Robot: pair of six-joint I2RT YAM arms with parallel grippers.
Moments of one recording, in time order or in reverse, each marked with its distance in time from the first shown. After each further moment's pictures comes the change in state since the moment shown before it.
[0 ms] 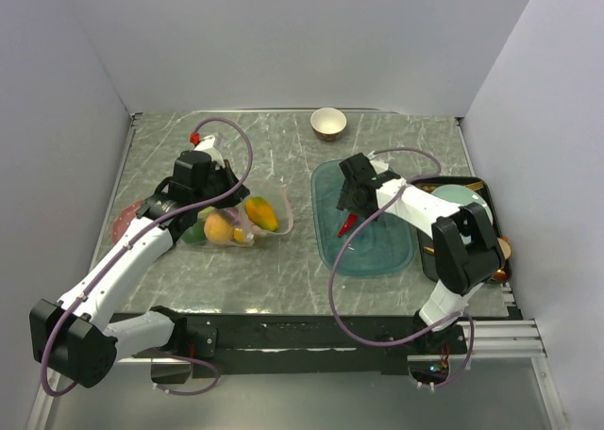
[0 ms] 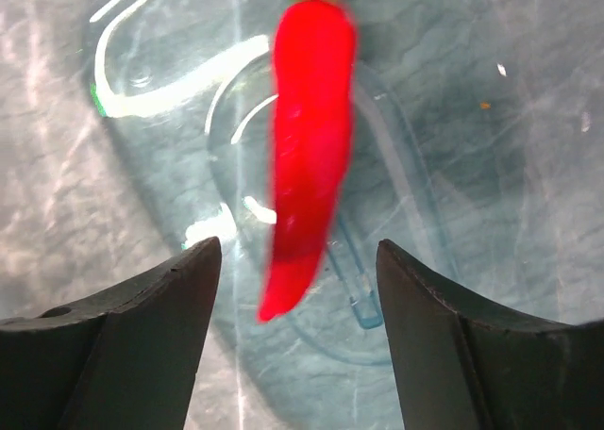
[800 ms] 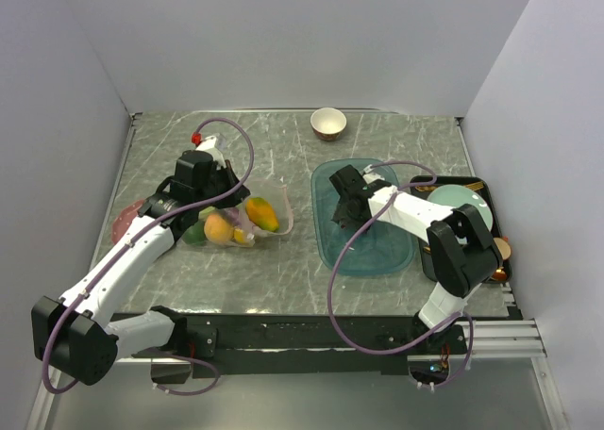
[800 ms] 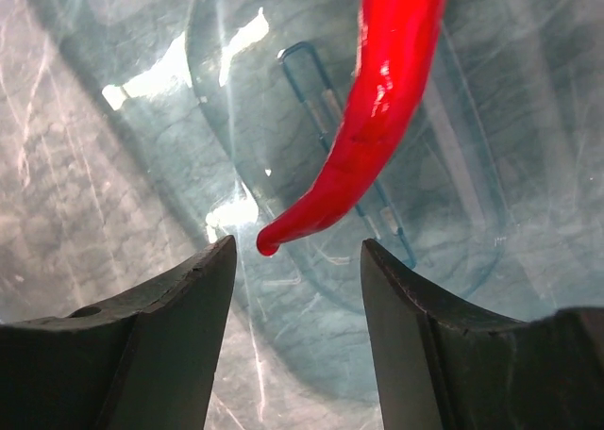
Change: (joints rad) left arm 0.000 0.014 0.000 0.000 0.001 0.003; right arm 0.080 -0.002 -0.050 -0.043 -0.002 0.180
